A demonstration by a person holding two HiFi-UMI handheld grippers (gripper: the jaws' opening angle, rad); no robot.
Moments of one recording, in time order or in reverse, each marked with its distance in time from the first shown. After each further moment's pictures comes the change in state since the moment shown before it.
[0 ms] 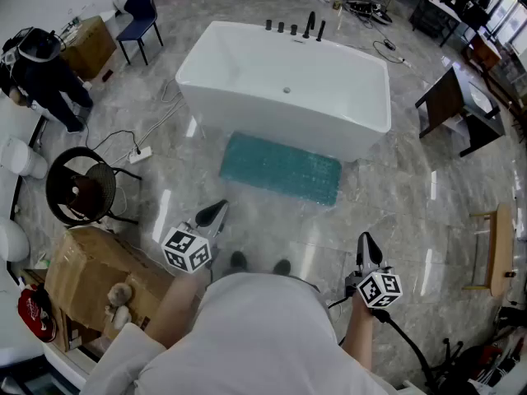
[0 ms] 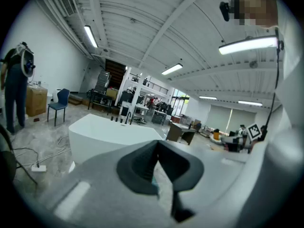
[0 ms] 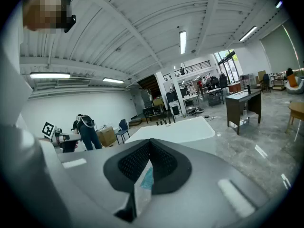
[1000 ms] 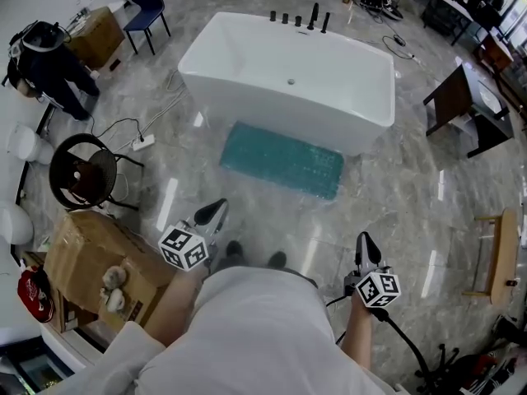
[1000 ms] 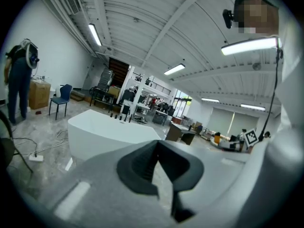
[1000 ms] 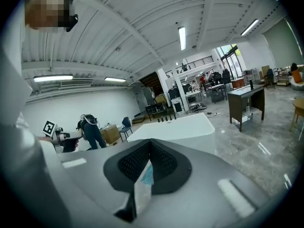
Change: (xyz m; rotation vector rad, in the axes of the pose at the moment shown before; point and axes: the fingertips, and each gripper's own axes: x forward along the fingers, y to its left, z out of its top) left arm 0.028 -0.070 -0.024 -0.050 -0.009 0.016; right arm -0.028 -0.074 -0.006 0.011 0.035 0.051
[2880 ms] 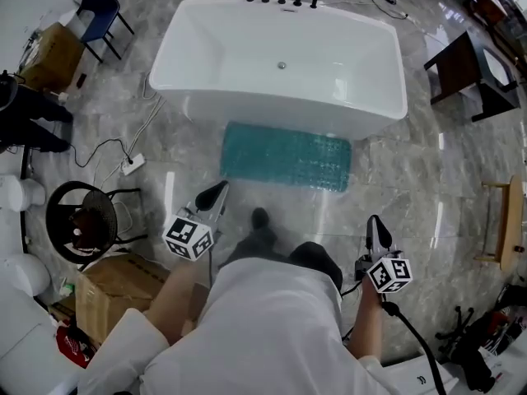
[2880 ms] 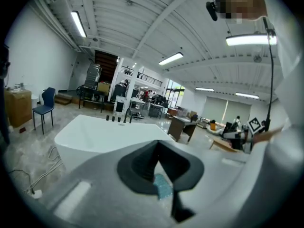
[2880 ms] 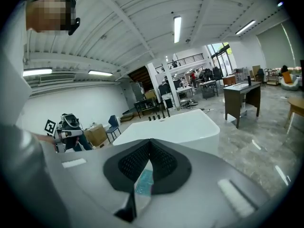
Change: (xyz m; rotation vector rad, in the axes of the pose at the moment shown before) left arm 0.235 0.286 0.114 0.117 0.111 -0.089; right arm 0.324 -0.006 0.053 0.051 0.047 -0.142
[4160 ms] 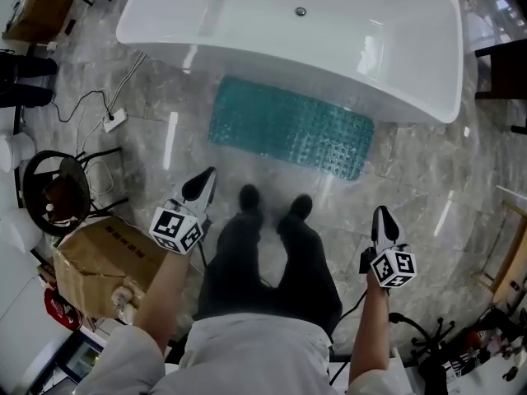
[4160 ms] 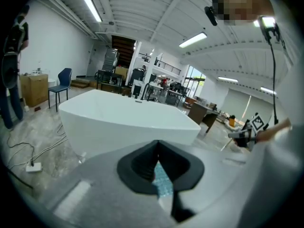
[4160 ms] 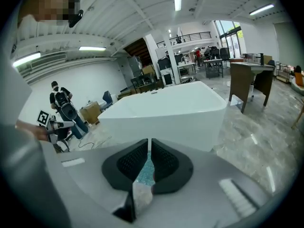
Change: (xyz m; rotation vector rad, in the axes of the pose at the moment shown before) left arm 0.241 0.131 -0.227 -0.122 0.138 0.197; right arm 0.270 -0.235 -0.173 -0.024 0.283 0.010
